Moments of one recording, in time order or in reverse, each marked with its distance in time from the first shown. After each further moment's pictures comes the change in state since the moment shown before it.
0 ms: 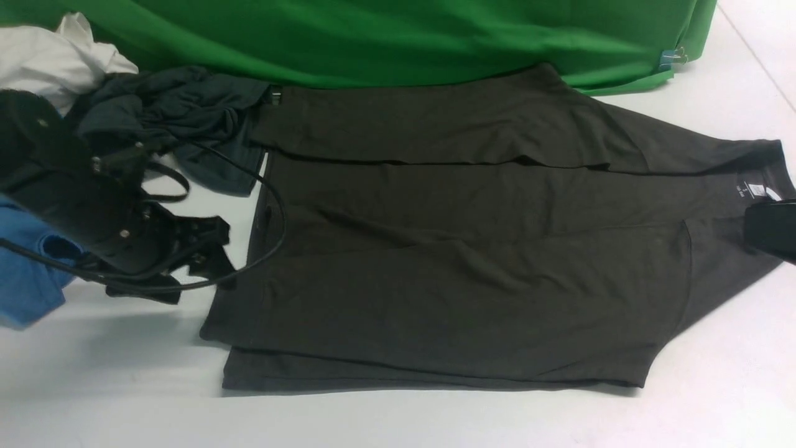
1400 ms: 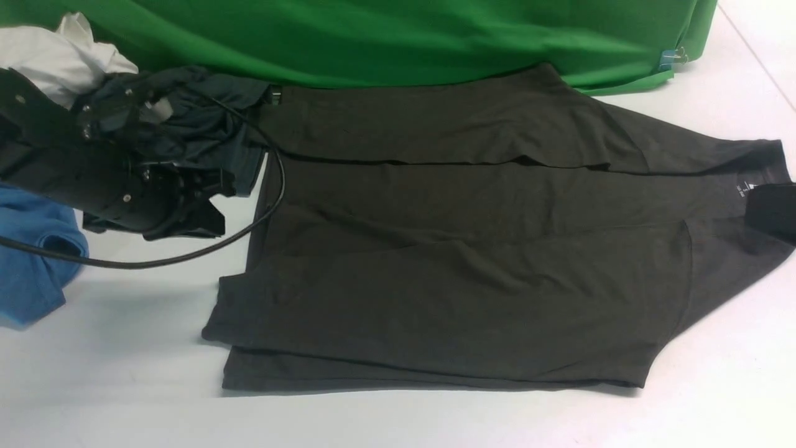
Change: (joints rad) right arm 0.000 0.000 0.000 0.000 -0.042 0.015; left arm -0.006 -0.098 -0.006 -0.108 -0.133 0.087
